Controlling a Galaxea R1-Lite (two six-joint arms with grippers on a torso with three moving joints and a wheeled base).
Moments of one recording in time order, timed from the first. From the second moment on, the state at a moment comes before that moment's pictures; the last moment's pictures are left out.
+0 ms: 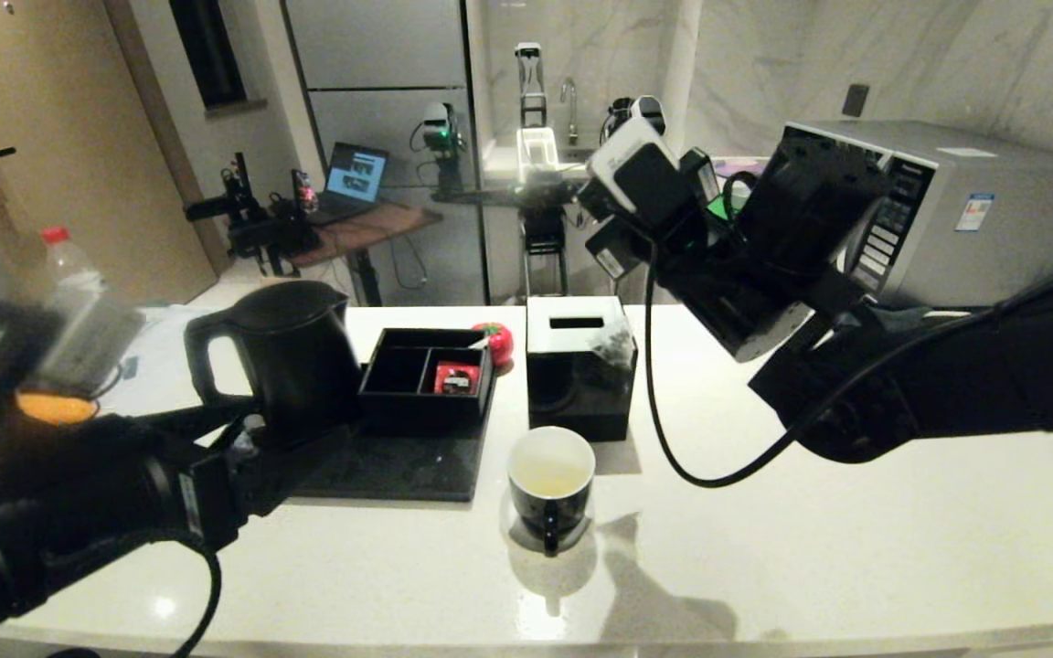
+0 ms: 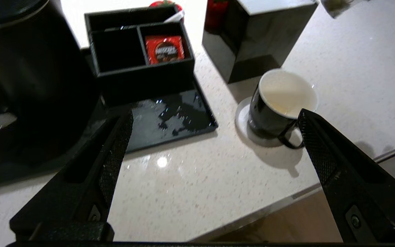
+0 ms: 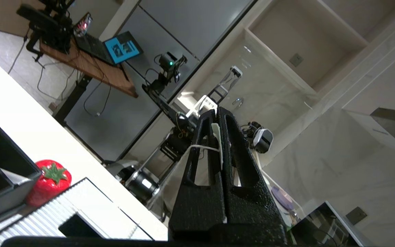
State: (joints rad) left arm -0.45 1.12 -0.51 -0.34 0.02 -0.13; right arm 0.66 1.99 -1.31 -1.08 -0.16 -0.81
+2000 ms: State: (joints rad) left arm -0.38 0.36 -0.02 0.00 0.03 -0.12; right arm 0.76 1.97 -1.28 -1.08 -0.15 -0.81
